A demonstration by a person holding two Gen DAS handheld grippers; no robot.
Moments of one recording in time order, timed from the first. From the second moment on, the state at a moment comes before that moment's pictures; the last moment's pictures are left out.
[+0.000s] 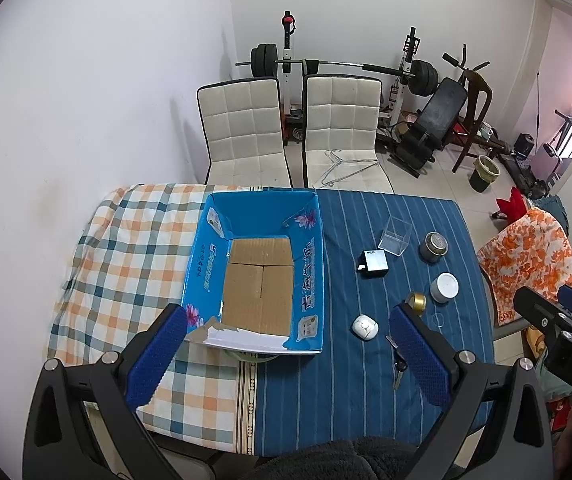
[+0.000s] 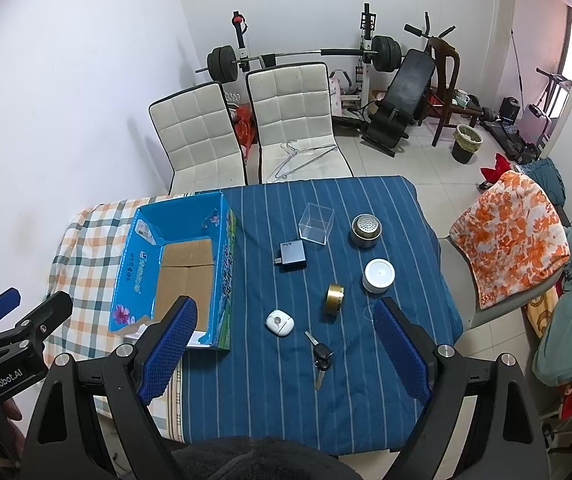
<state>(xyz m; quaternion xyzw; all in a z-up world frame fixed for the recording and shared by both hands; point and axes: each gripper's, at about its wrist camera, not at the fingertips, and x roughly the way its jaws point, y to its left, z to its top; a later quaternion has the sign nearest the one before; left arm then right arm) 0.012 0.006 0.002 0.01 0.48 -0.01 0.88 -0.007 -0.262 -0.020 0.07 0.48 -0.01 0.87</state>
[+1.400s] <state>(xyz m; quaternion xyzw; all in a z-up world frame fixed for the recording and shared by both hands) 0.016 0.006 0.001 0.01 0.48 -0.01 0.88 -0.007 -0.261 -0.022 0.08 0.49 0.00 0.87</state>
